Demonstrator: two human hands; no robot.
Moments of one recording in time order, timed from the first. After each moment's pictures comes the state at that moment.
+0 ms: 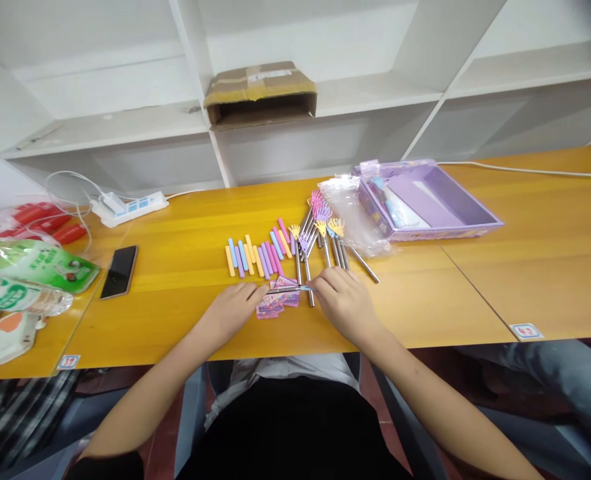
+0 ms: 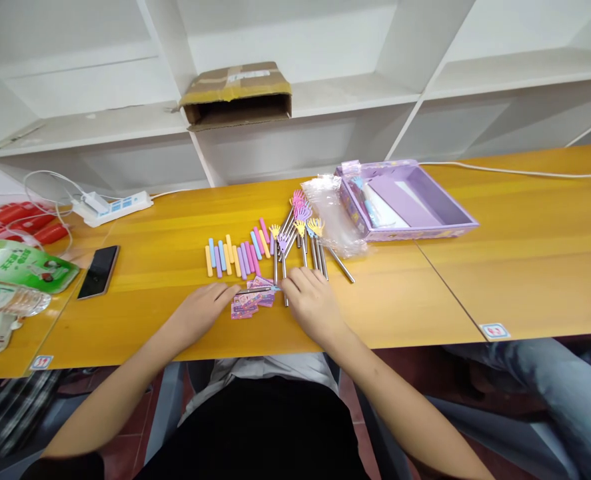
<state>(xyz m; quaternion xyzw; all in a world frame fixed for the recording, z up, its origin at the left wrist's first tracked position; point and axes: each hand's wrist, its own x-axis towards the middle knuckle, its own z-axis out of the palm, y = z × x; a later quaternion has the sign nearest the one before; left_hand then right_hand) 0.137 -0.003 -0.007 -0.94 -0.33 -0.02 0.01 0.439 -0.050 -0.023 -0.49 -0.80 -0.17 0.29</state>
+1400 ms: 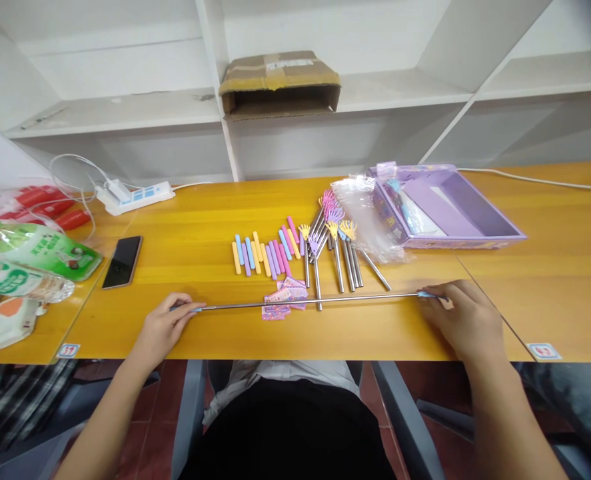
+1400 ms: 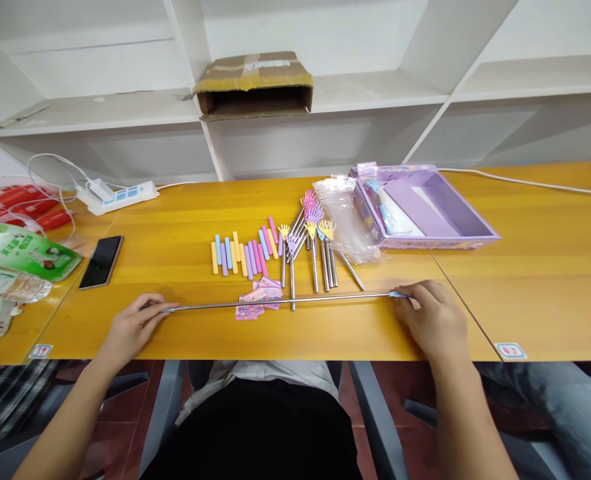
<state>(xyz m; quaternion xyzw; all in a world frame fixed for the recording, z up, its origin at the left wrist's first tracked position) -0.010 -0.031 -0.029 -0.84 -0.48 -0.23 -0.07 0.639 -0.091 -0.078 -0.68 -0.67 -0.11 0.29</state>
